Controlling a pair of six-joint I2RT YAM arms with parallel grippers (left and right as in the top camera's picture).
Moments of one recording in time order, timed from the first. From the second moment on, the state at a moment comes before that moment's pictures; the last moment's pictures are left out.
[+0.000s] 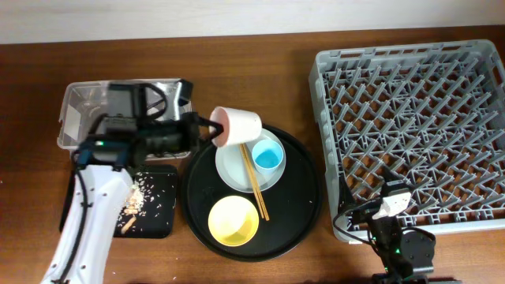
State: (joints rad) left arm -0.09 1.39 1.21 -0.69 0.88 -0.34; right arm 0.04 0.01 0.01 -0.04 -0.18 0.06
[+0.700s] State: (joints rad) left arm -0.03 1.39 1.21 -0.63 1.33 -0.27; right arm 0.04 0.81 1.07 -0.87 -0.80 0.38
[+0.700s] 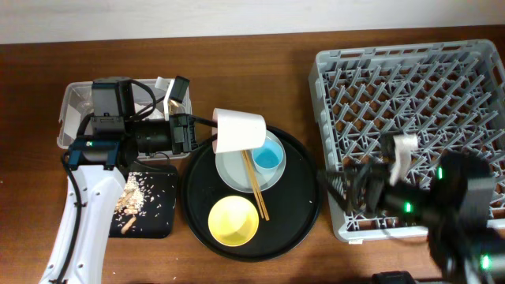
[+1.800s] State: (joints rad) left arm -0.25 1.39 1.21 -0.49 1.44 -0.29; right arm 0.23 1.10 1.21 -0.77 -1.19 -0.06
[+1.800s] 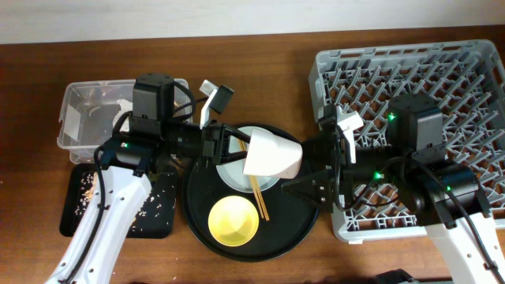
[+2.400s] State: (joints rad) left arm -0.25 1.39 1.21 -0.46 1.45 -0.30; right arm 0.26 1.16 1.21 -0.67 -1.19 -0.07
